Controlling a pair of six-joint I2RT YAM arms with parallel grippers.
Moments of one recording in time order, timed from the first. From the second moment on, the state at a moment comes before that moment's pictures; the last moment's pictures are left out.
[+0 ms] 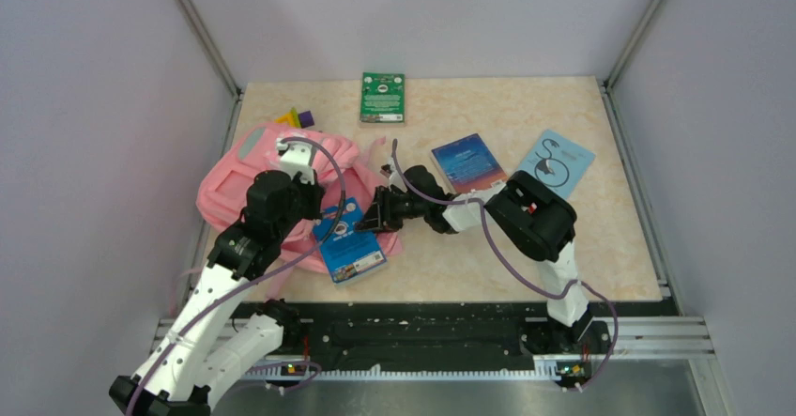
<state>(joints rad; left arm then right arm) -0.42 0.75 0.84 -0.50 -0.12 -0.13 0.84 2.08 1.09 0.55 -0.60 0.94</state>
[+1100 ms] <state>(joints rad) -0.41 0.62 0.82 -0.47 0.00 -0.13 0.85 2.11 1.27 0.71 -0.45 1.29</state>
